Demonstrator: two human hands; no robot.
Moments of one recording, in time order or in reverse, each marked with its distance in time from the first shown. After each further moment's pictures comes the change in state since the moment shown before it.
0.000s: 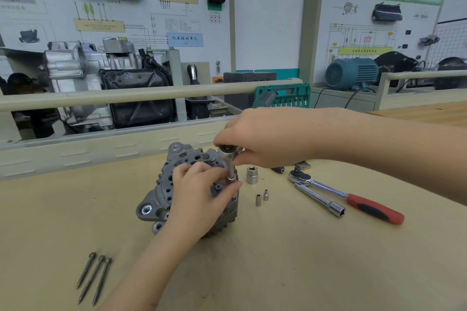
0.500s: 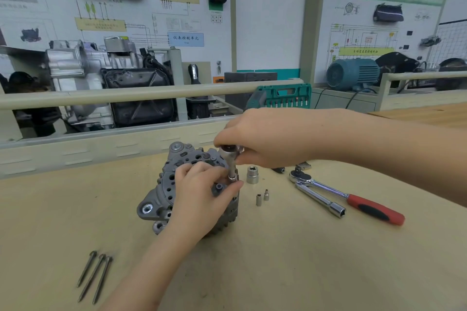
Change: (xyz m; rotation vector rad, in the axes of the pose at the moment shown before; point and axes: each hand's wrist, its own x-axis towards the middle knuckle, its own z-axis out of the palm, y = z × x) left_hand -0.001 0.002 0.000 -0.050 0.007 -0.018; right_hand -0.001 -0.001 0.000 0.019 -0.006 0.007
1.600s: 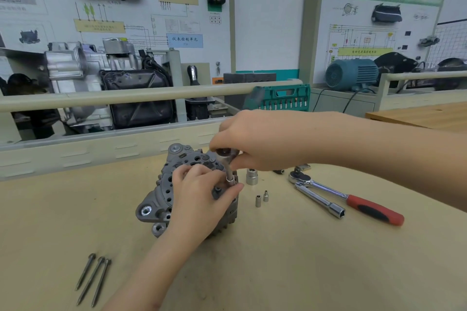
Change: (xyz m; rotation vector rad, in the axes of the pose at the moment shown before) left_hand -0.001 -0.003 0.005 0.084 0.011 -0.007; right_hand 0.007 -0.004 0.000 -0.012 -0.002 0.012
